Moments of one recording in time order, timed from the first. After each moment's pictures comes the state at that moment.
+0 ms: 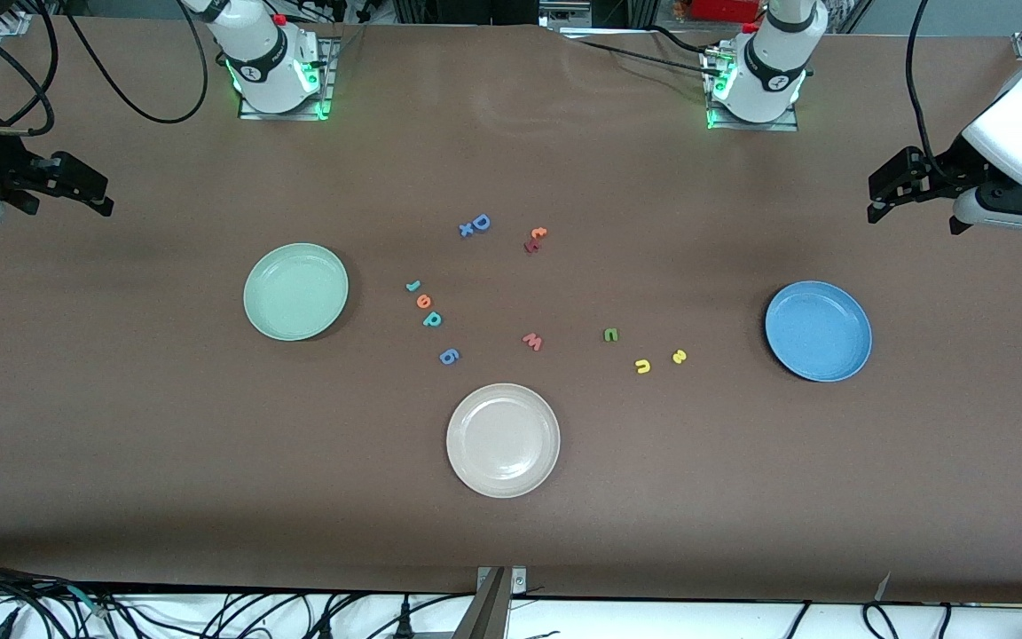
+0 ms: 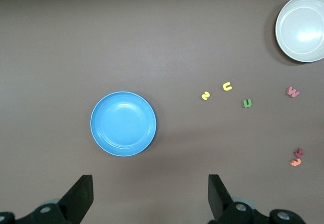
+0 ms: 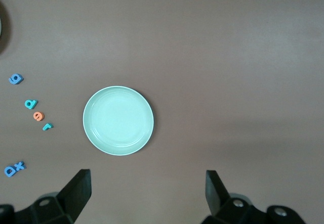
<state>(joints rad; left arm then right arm) 0.12 -0.01 -0.22 -1.57 -0.01 1.60 0.03 0.01 -0.09 -0.02 -1.77 0.00 1.68 0.00</state>
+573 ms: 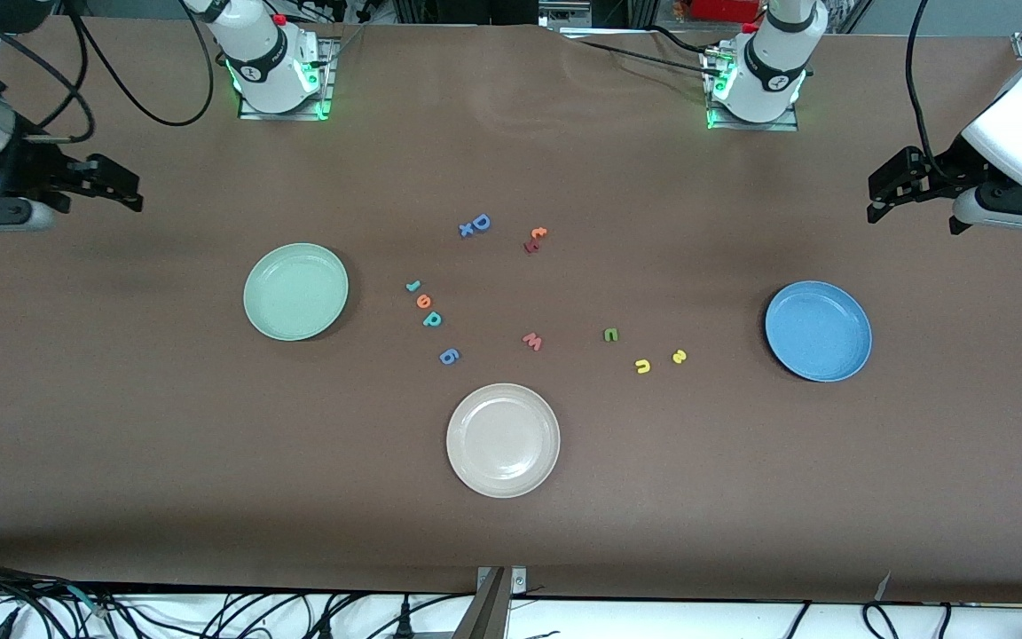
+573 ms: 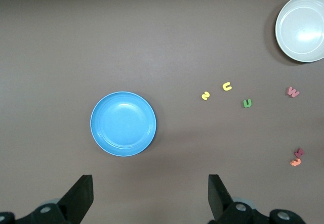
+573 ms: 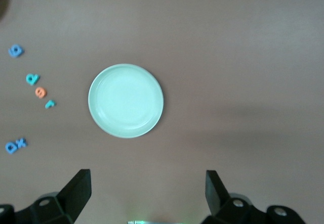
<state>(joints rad) 0.12 -0.01 -0.22 -1.57 -0.01 1.60 0.03 0.06 -0.05 0.01 -1.77 0.00 1.61 0.00</state>
